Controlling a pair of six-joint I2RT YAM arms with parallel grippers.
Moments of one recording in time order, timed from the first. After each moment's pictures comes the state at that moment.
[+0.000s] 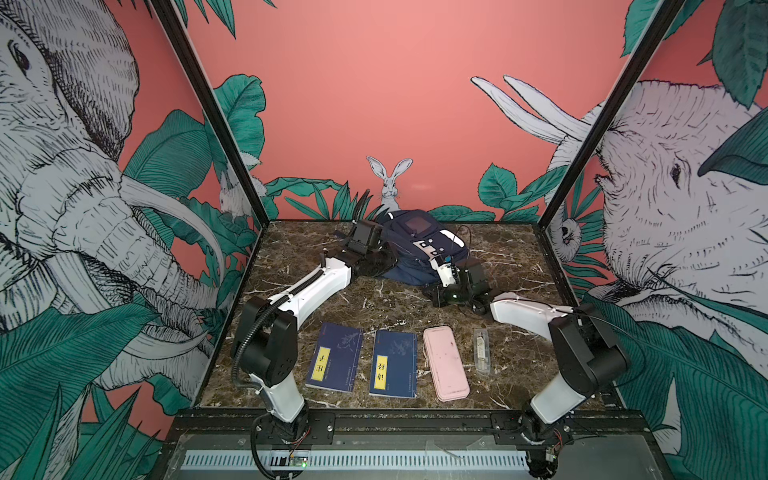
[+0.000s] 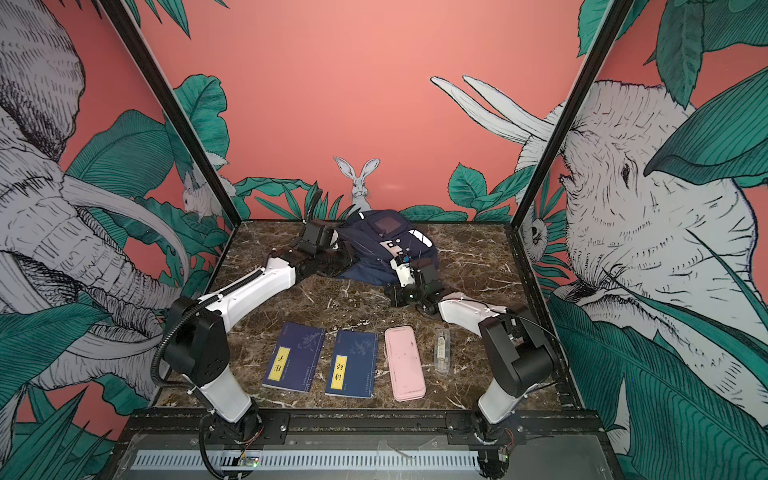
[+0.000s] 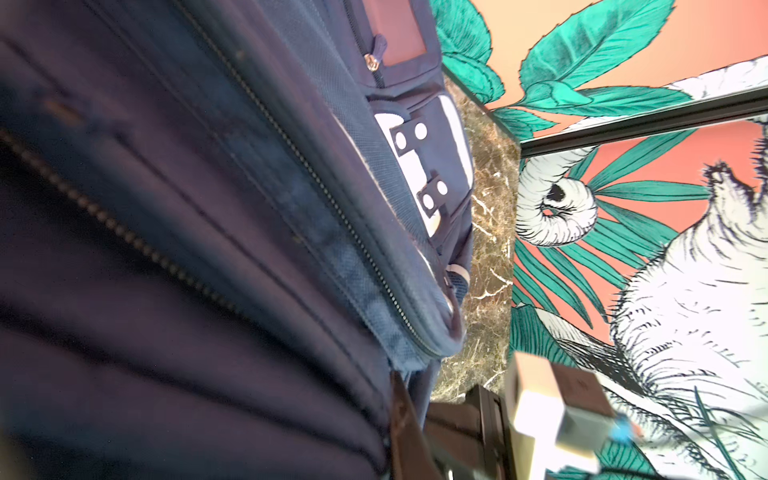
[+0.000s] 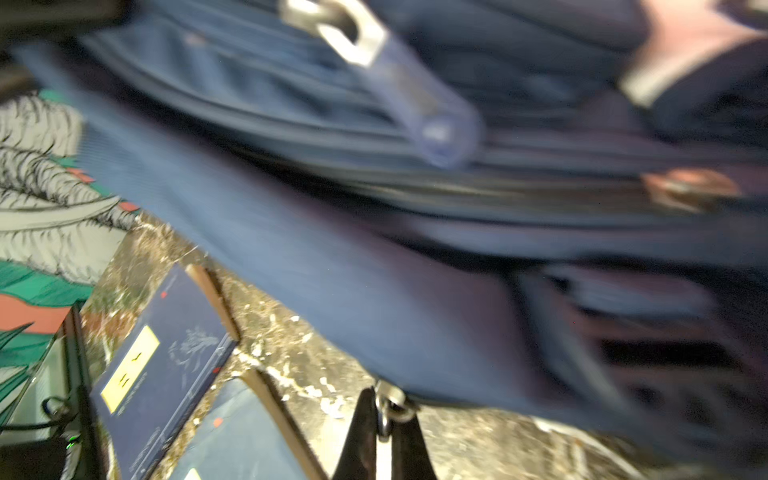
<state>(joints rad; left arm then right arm) -0.53 1.71 1.38 -0.38 0.24 -0.91 0.51 1.64 0.91 0.06 -0.46 0.25</state>
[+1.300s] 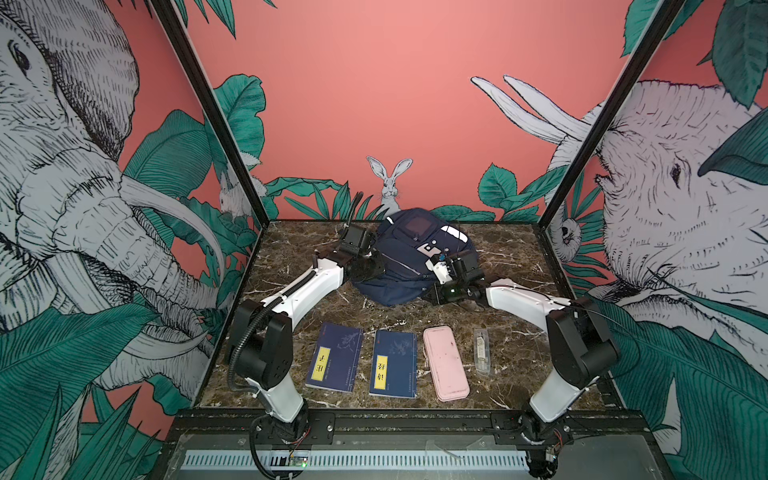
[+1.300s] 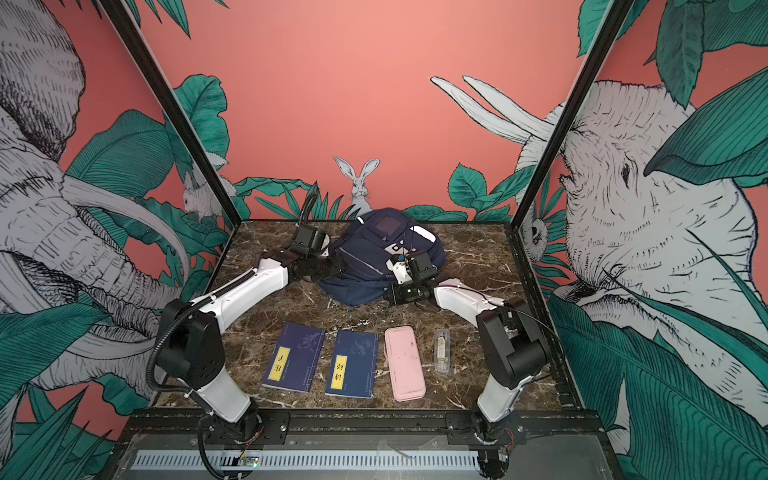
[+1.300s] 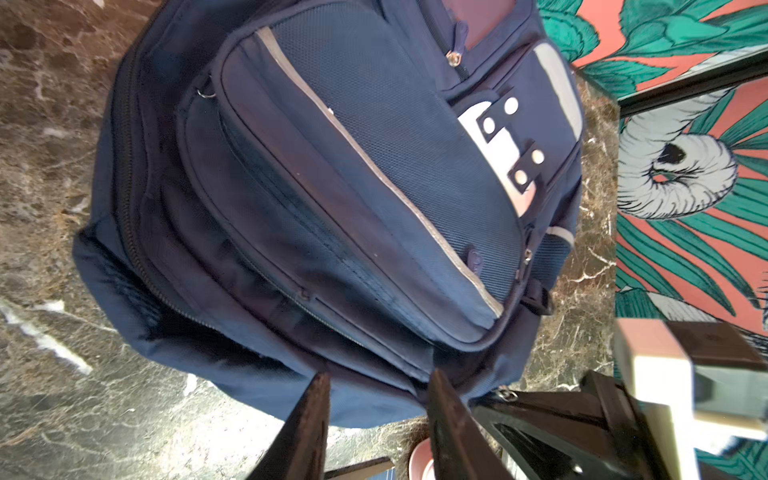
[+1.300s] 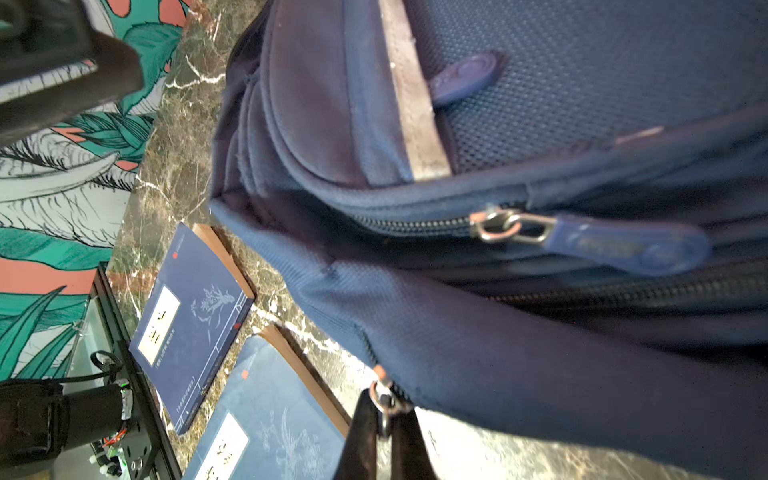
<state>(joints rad) -0.48 1.69 1.34 -0.53 0.20 -0.69 0.48 1.69 1.06 -0.28 -0.51 0.21</state>
